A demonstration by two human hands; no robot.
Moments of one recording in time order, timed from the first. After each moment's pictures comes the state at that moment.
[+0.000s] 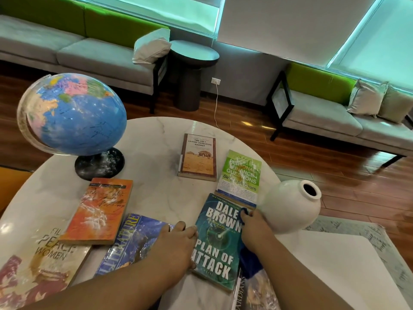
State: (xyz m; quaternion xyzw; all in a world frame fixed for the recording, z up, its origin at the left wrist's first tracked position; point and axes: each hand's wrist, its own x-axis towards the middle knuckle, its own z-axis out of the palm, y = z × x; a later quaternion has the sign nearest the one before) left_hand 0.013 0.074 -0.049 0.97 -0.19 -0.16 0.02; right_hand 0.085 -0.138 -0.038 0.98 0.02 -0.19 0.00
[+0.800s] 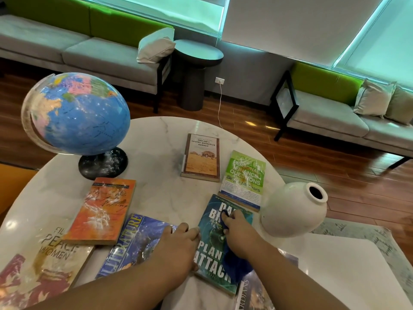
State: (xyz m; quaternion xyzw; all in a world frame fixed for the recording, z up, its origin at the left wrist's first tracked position) left_hand 0.011 0.075 -0.045 0.97 -0.19 -0.16 0.04; right_hand 0.083 -0.108 -0.058 0.96 0.09 -0.23 -0.09
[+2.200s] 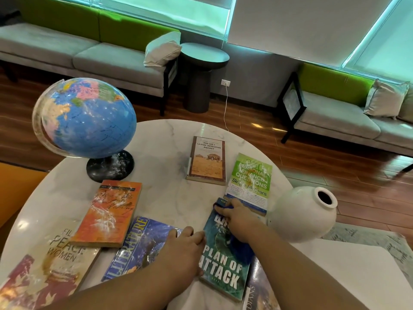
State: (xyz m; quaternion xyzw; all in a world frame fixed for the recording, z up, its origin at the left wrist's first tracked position) left_hand 0.012 0.075 -0.040 0.96 -0.19 -0.18 0.03; right_hand 0.124 -0.094 -0.046 0.95 0.16 -0.25 -0.05
